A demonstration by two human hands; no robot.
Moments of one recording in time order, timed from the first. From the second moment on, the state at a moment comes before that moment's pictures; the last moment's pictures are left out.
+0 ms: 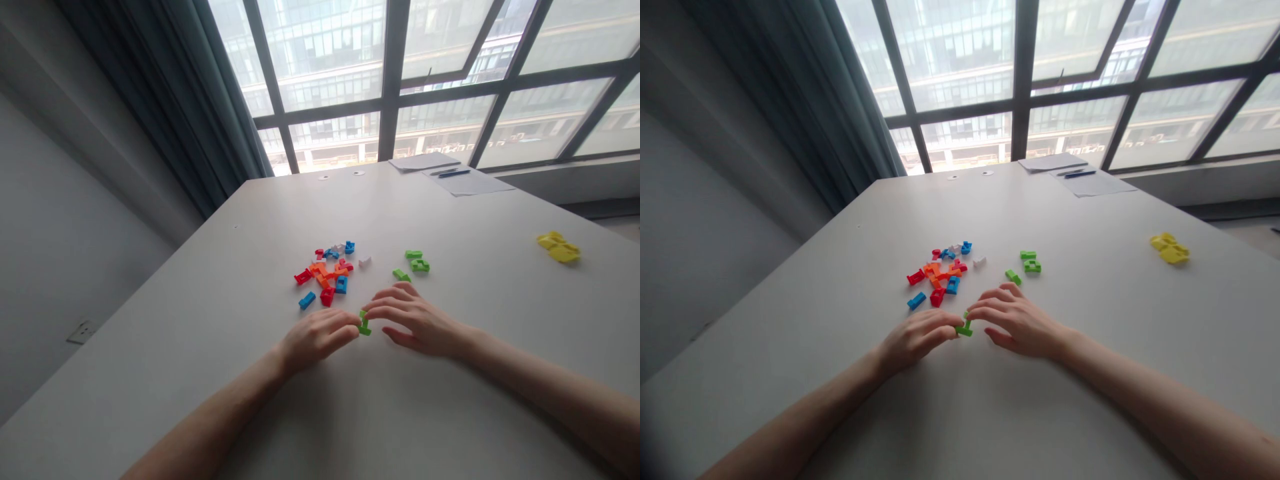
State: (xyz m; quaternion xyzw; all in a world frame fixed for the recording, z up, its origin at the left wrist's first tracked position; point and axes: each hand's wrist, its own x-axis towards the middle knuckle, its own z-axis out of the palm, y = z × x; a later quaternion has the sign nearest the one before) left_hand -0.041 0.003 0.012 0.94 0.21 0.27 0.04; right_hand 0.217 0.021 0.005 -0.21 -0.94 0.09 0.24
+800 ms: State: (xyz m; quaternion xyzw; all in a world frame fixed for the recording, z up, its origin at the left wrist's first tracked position) left_hand -0.043 0.010 0.006 0.93 0.26 0.25 0.01; right_hand 0.247 0.053 -0.002 -0.40 -0.81 0.05 0.43
